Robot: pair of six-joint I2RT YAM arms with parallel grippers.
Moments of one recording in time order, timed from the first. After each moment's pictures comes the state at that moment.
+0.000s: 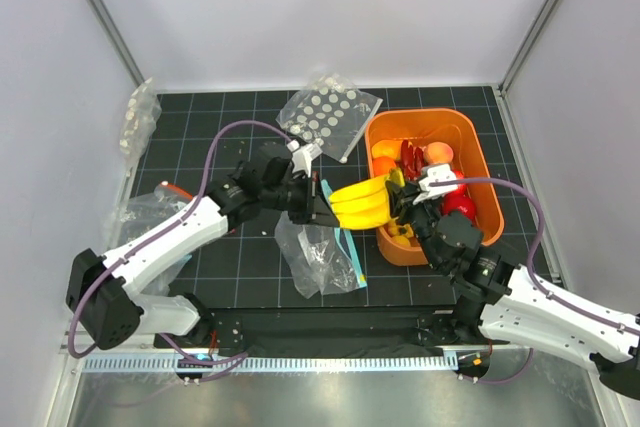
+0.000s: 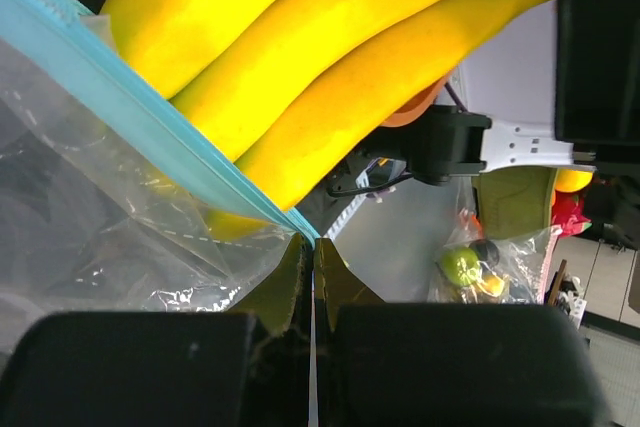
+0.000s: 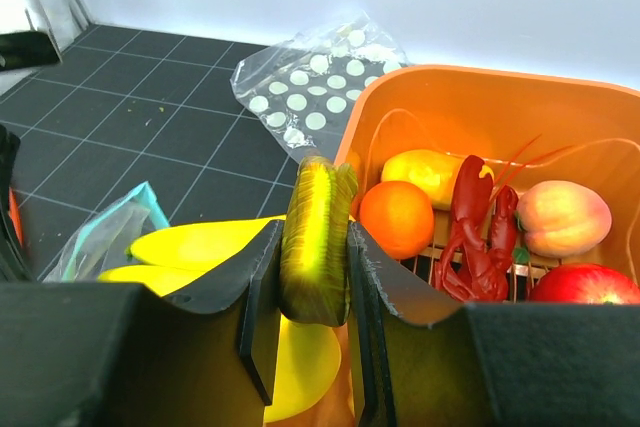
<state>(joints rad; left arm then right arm) -0.75 1.30 1.05 -0.41 0.52 -0.76 1.01 0.67 0.58 0.10 0.71 0.06</state>
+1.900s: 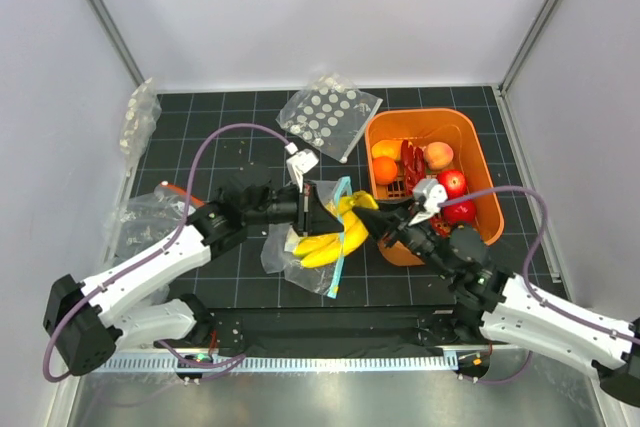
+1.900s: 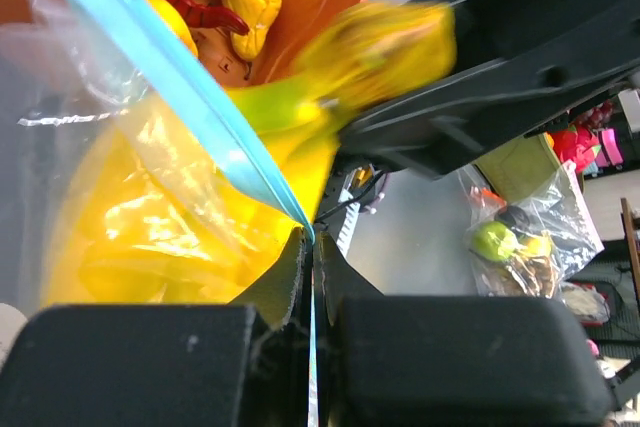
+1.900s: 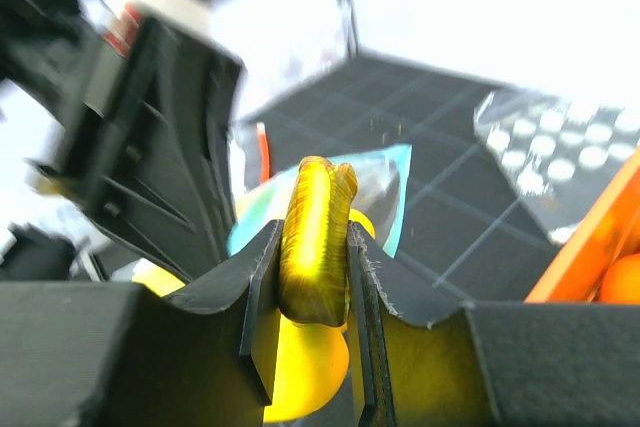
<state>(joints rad) -0.80 1.09 0.85 -0.04 0.57 -0.63 0.98 0.63 0.42 0.37 0.16 0.20</state>
